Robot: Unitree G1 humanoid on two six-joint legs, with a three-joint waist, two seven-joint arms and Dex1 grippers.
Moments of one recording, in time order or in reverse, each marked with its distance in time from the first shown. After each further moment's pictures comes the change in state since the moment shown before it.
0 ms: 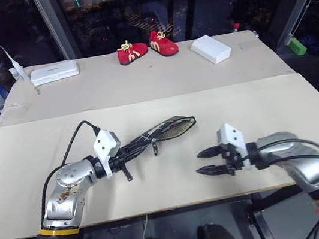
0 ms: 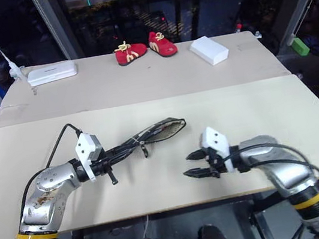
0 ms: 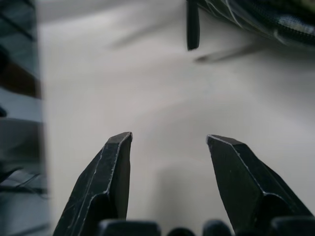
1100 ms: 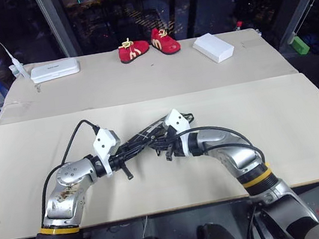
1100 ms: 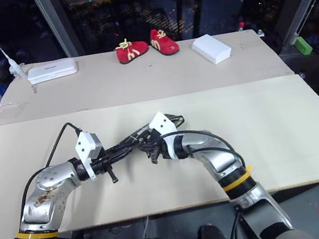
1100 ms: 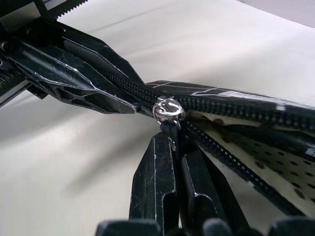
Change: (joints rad) left arm -0.010 -0.006 0.000 0.005 0.000 0.012 0.012; right arm -0.255 0.347 0.051 0.199 -0.056 0.085 -0.123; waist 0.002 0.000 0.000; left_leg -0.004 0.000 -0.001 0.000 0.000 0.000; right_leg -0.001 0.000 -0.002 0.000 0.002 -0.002
